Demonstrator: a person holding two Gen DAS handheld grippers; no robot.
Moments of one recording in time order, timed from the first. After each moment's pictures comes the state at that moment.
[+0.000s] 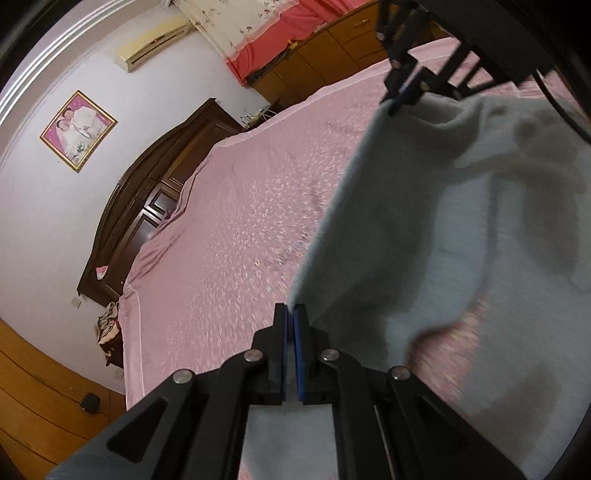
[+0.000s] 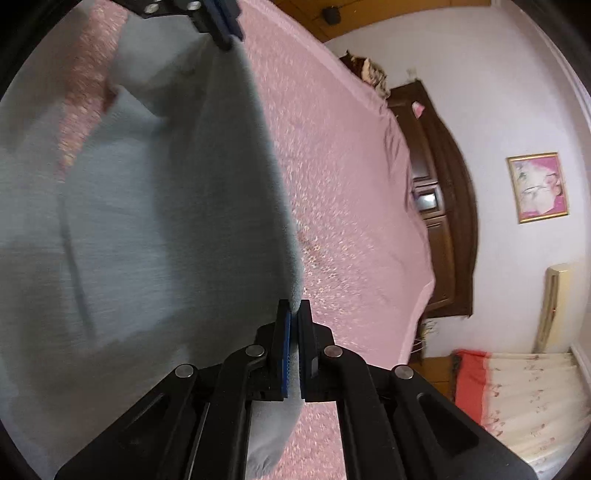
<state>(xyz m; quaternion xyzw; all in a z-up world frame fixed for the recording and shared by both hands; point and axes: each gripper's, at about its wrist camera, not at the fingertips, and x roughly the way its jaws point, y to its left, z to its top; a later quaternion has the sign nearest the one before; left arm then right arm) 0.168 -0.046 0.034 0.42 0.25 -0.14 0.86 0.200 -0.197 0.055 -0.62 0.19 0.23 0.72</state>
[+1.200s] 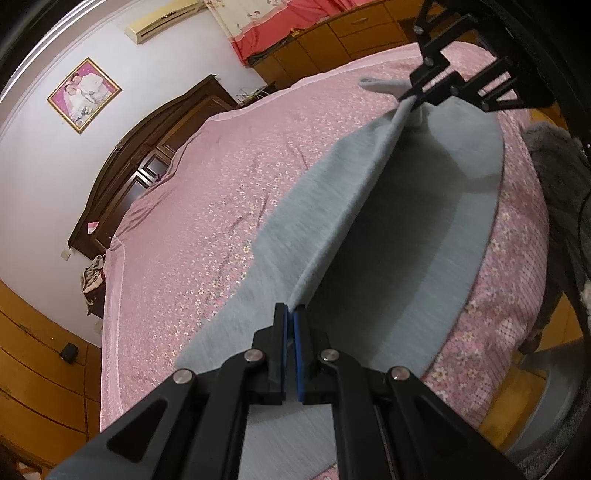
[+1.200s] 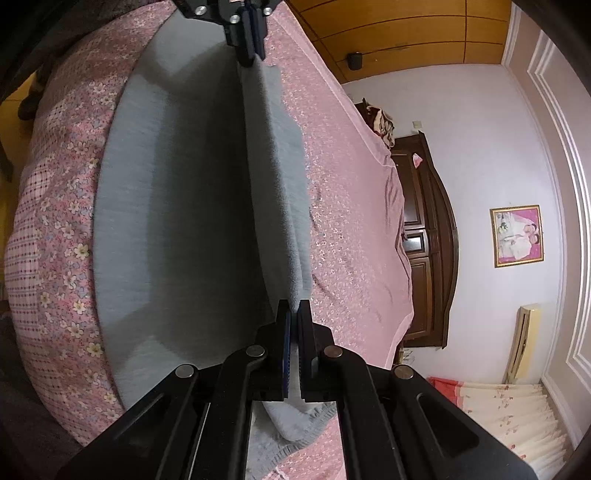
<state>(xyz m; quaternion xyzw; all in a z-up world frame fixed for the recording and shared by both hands) -0.031 -0.069 0.026 0.37 0.31 -0.13 0.86 0.013 -0.210 0.017 -0.66 0.11 0.25 0.70</state>
